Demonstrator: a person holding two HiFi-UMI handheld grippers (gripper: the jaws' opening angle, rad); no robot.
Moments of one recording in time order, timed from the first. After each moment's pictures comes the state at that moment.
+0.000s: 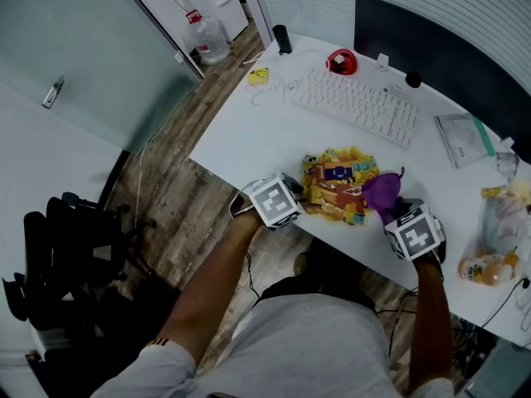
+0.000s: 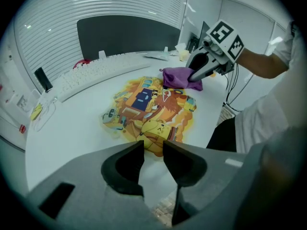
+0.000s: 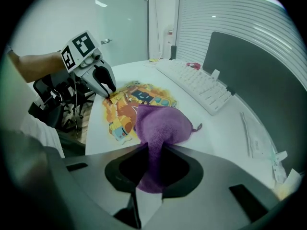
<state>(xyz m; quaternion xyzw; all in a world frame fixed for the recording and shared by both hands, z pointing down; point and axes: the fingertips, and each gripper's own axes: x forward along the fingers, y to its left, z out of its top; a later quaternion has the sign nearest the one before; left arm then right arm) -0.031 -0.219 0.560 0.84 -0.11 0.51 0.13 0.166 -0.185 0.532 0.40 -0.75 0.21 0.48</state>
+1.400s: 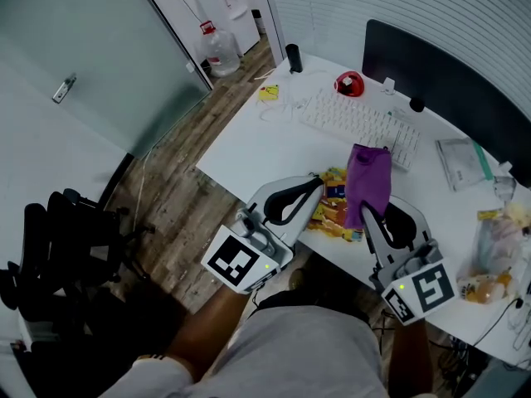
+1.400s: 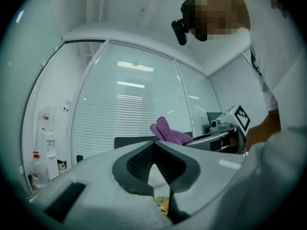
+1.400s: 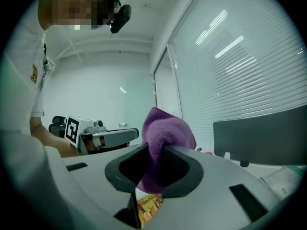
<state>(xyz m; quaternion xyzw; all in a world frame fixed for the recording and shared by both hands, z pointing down) -0.010 -0.207 0.283 0.95 -0.32 -0.05 -0.04 0.063 -0.188 0.296 0.42 -0.91 0.03 0.02</state>
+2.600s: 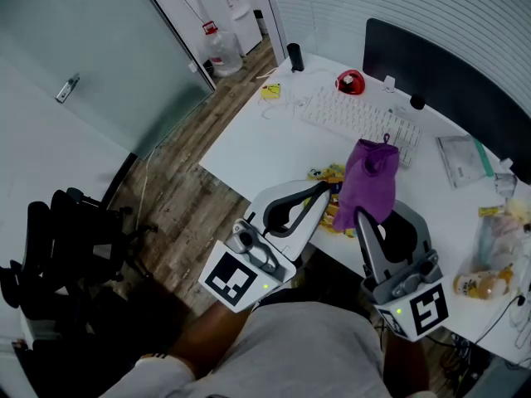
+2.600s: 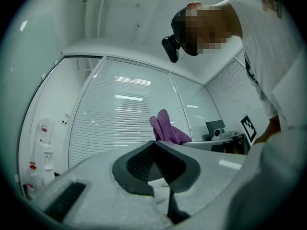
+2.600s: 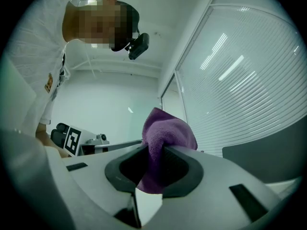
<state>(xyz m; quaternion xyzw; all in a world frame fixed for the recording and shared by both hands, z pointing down) -0.004 -0.172 0.240 0.94 -0.32 -0.10 -0.09 0.050 -0.152 0.241 0.39 -0.91 -0.06 -0.11</state>
